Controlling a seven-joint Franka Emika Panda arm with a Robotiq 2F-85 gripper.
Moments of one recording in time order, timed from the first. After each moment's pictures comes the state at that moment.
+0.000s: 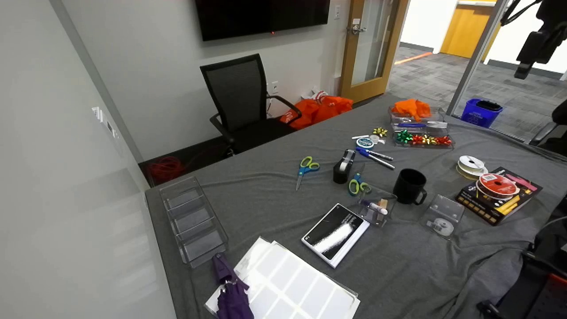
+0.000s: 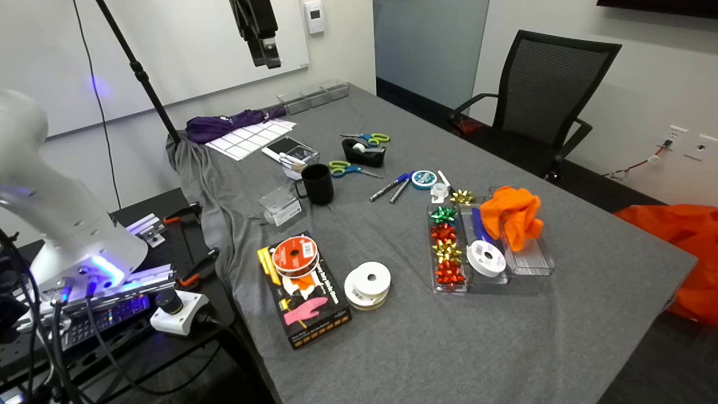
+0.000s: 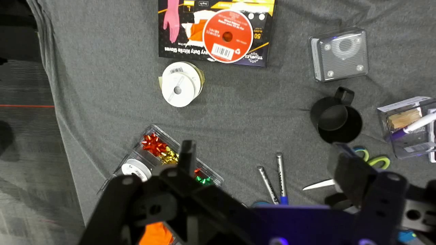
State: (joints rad) arm -0.15 -0.35 -0.15 -2.13 -0.27 1.83 -0.19
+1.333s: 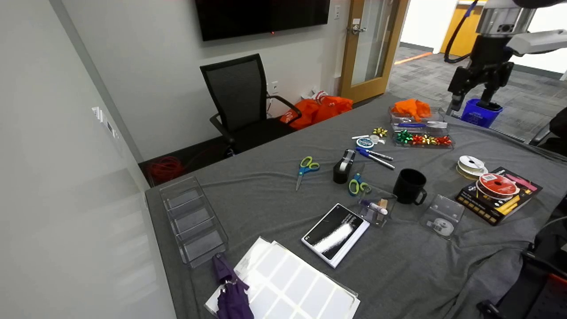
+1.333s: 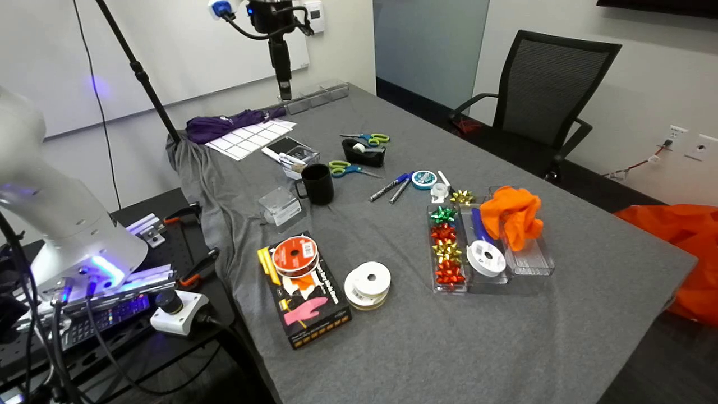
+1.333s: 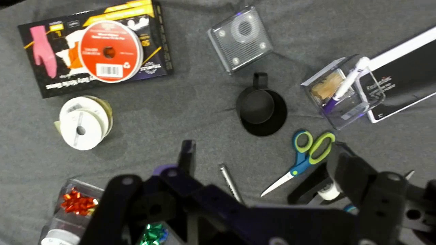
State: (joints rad) arm -0.08 -0.14 -0.10 -2.11 -0.02 1.90 0.12
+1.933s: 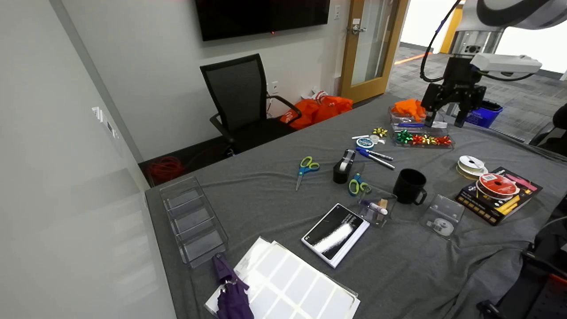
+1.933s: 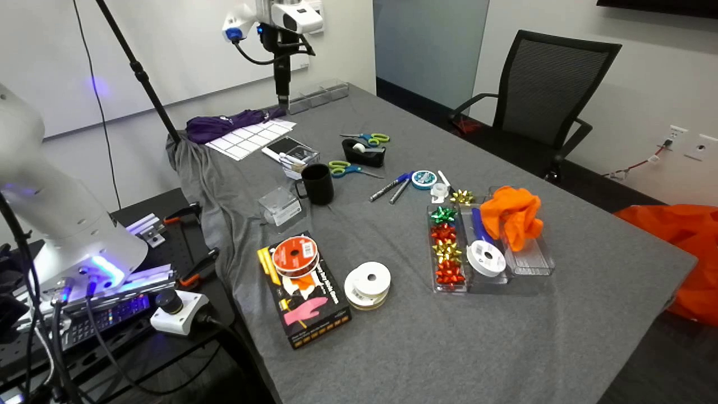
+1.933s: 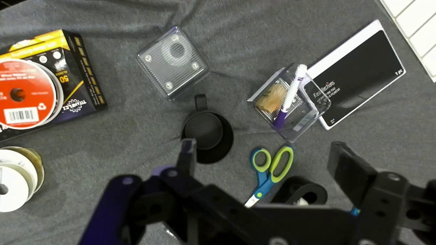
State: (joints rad) arm -0.06 -0.05 -0.08 -2.11 0.16 1.93 0.21
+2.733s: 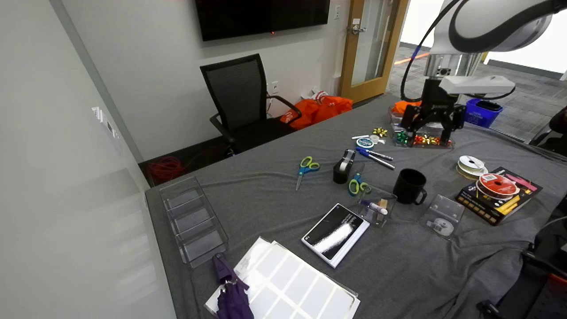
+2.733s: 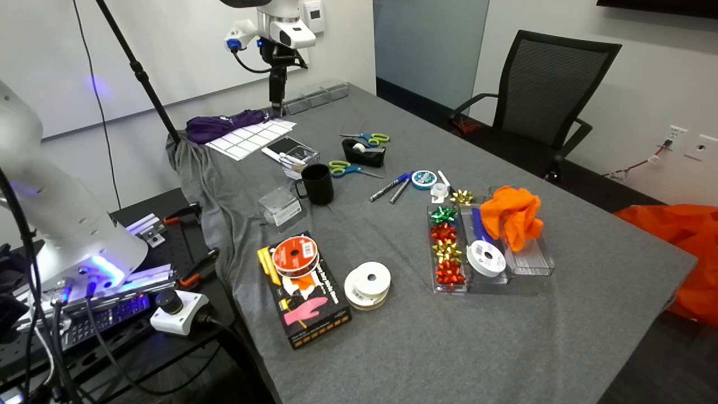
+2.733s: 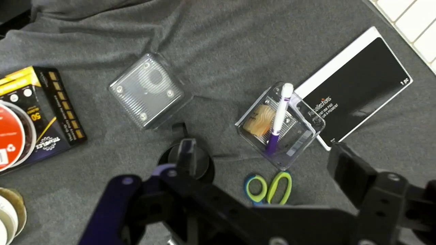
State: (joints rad) arm 0.00 0.03 -0.01 -2.12 0.17 1.96 0.39
